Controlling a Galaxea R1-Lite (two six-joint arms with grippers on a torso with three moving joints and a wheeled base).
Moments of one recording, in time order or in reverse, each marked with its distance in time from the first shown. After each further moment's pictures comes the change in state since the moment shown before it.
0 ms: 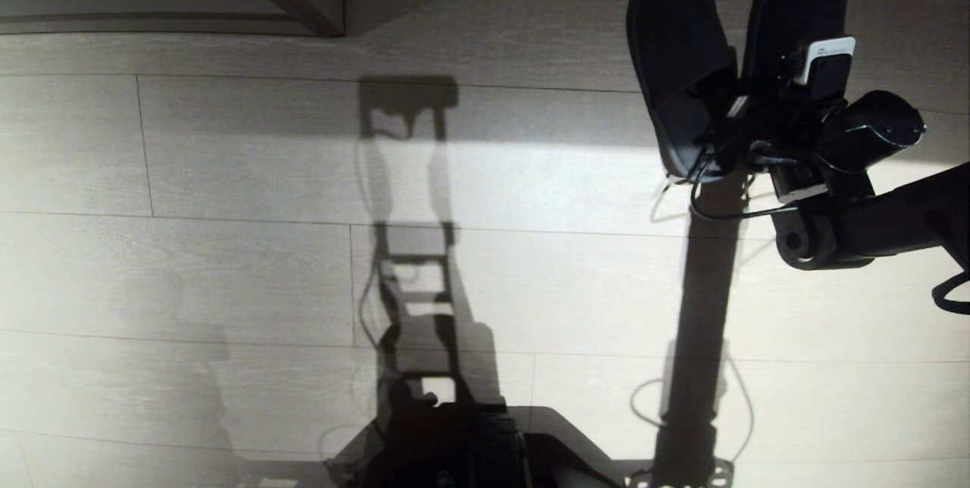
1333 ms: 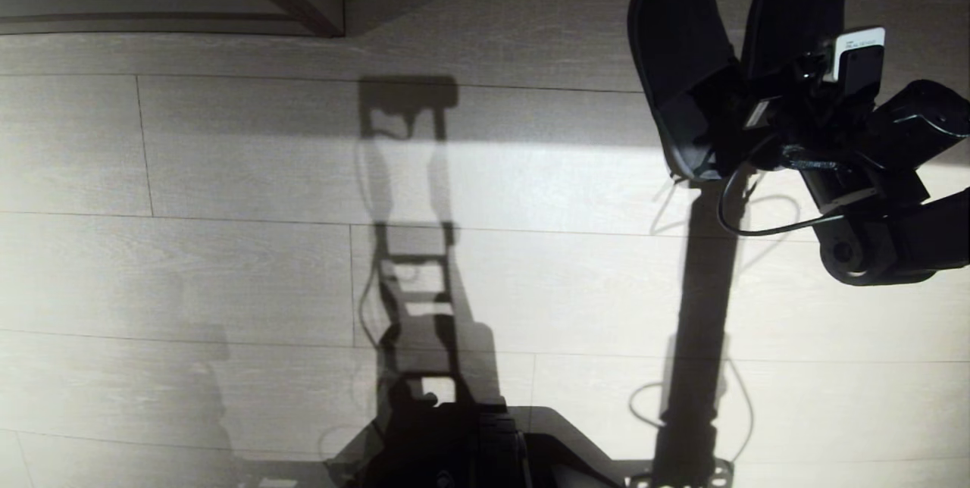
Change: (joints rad) left arm 0.000 0.000 0.000 0.000 0.000 0.000; right arm -0.008 -0.170 0.220 0.066 0.056 -0.007
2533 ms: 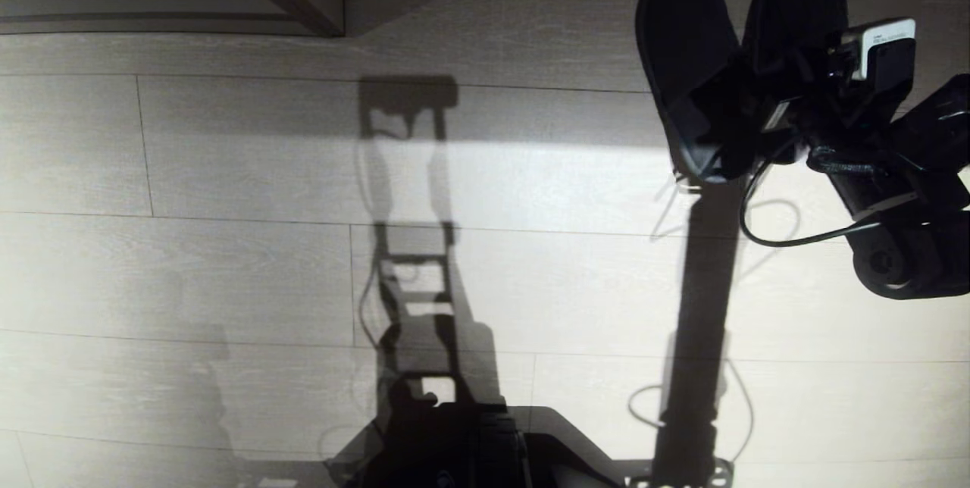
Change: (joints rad) left arm 0.000 0.000 0.000 0.000 0.000 0.000; right arm -0.007 -0.102 0.120 0.008 0.039 -0.036
